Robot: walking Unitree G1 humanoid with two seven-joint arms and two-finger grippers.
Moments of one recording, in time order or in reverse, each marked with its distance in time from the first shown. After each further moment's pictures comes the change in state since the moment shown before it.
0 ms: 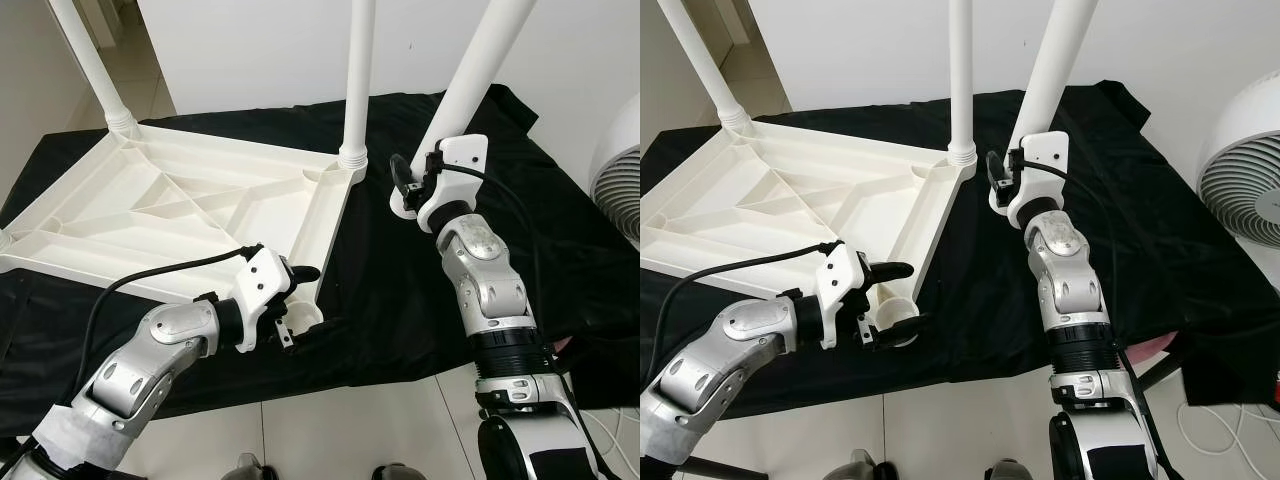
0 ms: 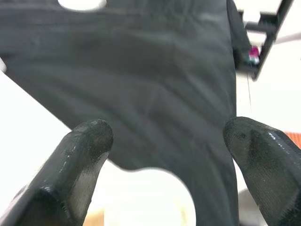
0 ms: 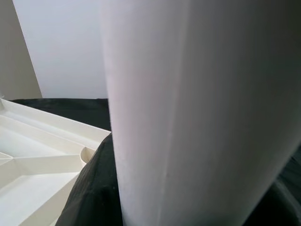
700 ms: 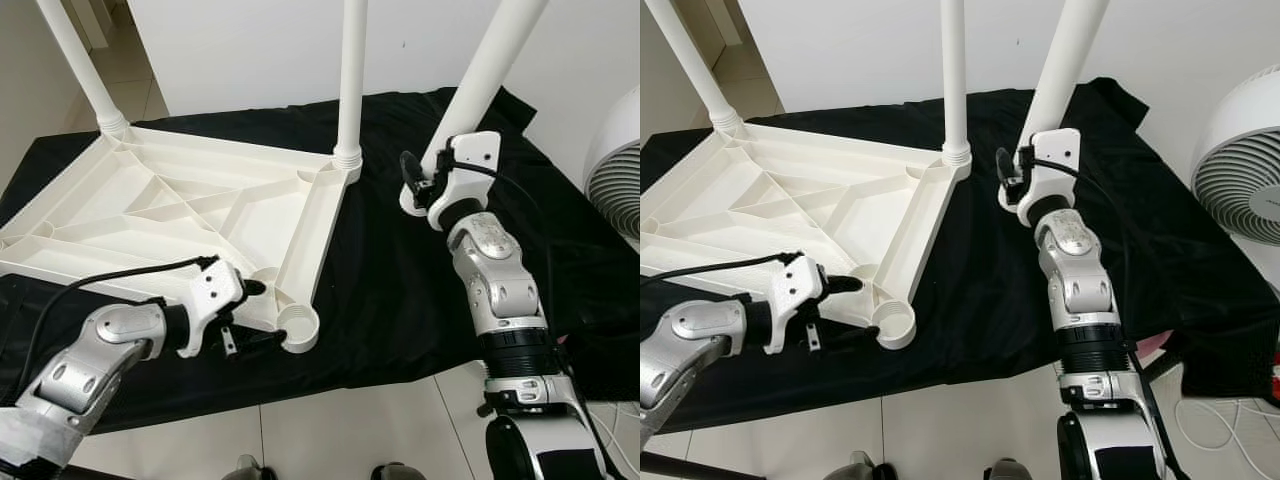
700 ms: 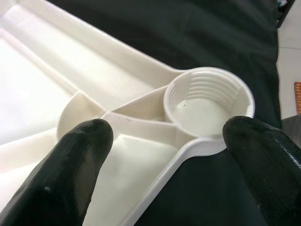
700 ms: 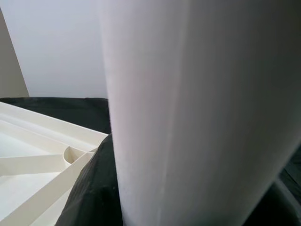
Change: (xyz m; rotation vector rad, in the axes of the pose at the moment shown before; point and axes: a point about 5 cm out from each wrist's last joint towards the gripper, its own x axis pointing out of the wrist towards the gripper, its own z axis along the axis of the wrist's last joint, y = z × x) left arm -0.040 0.029 -0.026 0.051 0.187 0.075; right arm -0.002 -0.009 0.002 -0.025 -0.002 -0.014
